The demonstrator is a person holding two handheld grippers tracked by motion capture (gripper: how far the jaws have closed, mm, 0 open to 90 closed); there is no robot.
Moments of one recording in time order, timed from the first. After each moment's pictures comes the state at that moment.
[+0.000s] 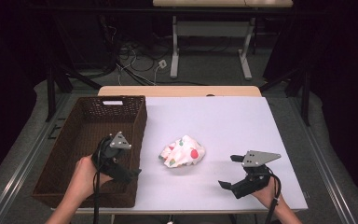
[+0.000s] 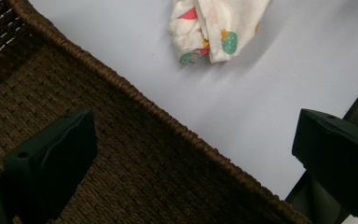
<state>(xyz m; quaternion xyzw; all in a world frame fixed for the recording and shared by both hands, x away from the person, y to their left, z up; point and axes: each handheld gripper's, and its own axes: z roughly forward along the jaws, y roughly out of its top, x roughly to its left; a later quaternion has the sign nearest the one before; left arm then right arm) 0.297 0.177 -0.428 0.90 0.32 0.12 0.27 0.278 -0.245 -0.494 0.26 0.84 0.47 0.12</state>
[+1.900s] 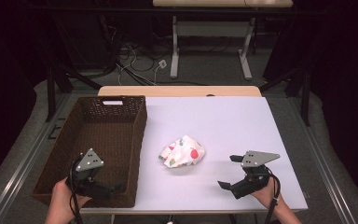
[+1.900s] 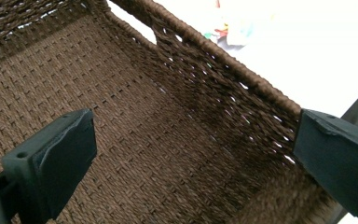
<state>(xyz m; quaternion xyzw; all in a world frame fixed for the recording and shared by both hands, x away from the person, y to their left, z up) 0.249 0.230 -0.449 0.85 0.37 0.15 0.33 0.278 -0.244 -0.495 0.25 0.84 0.47 0.12</state>
